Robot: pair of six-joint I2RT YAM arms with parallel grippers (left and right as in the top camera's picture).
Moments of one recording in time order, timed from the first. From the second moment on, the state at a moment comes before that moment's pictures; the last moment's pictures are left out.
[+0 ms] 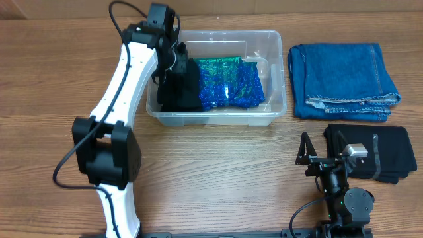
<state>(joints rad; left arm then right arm) -0.23 2.09 1.97 -1.08 0.11 -0.22 0.00 0.01 0.02 -0.03 -0.10 0.25</state>
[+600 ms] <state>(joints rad) -0.26 1.81 2.02 -1.27 0.01 -0.20 0.00 0.01 0.02 -0.03 -0.10 0.25</state>
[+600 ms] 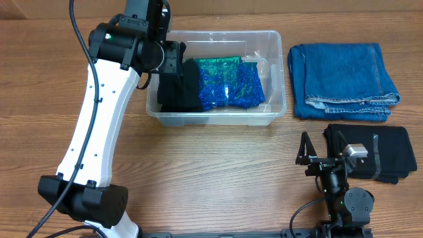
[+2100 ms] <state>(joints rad) -0.10 1.75 2.02 -1.31 -0.15 -0.32 0.00 1.16 1.05 -0.38 -0.75 0.31</state>
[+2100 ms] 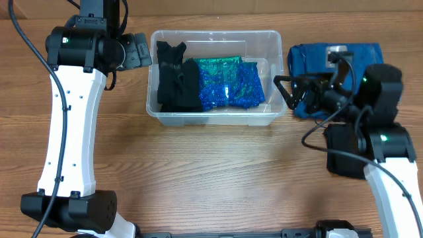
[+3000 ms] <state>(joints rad) -0.10 1.75 2.02 -1.30 -0.15 -0.32 -0.67 1.48 0.89 -0.80 -0.15 0.80</state>
